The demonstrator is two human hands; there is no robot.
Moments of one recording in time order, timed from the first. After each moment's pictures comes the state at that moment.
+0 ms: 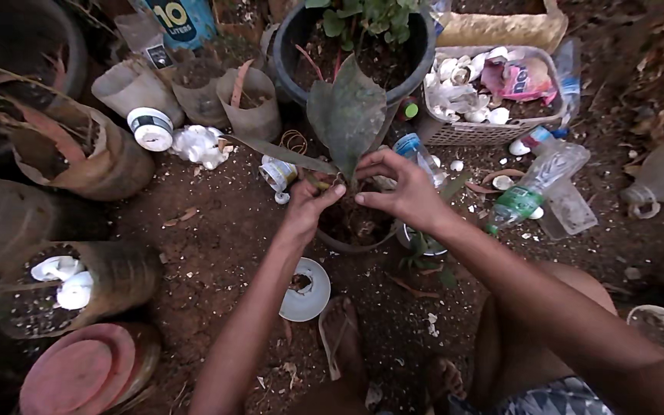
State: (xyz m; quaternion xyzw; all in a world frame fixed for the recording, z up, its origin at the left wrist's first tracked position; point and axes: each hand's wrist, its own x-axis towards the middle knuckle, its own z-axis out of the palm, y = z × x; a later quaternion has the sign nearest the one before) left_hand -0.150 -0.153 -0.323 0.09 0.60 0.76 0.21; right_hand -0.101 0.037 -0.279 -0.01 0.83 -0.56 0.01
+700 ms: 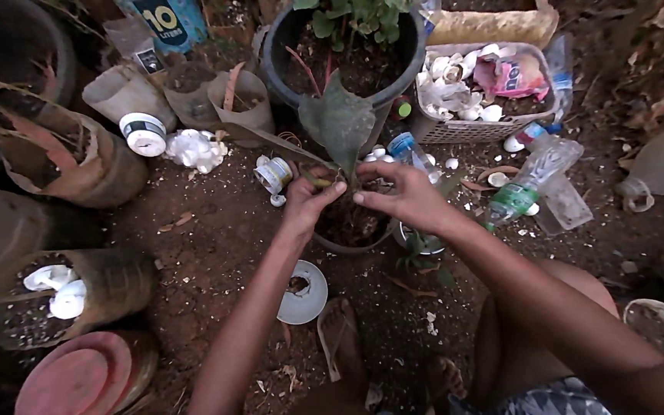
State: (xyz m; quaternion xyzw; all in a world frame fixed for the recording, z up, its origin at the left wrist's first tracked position) left_hand -0.154 -0.142 -0.319 0.10 0.62 0.75 0.20; right_hand -0.096 0.049 -0.271 0.01 0.85 -0.51 0.07
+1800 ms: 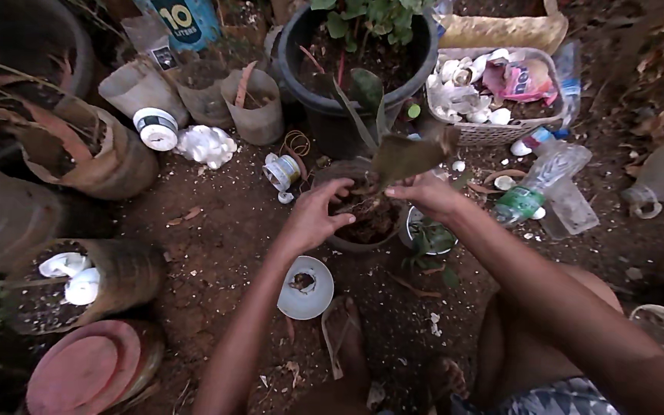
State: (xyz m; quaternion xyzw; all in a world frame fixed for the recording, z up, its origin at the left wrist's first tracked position) left_hand -0.149 -0.174 -0.304 0.30 0.83 0.42 0.22; right_hand -0.098 0.073 -0.319 0.12 0.64 -0.74 0.14
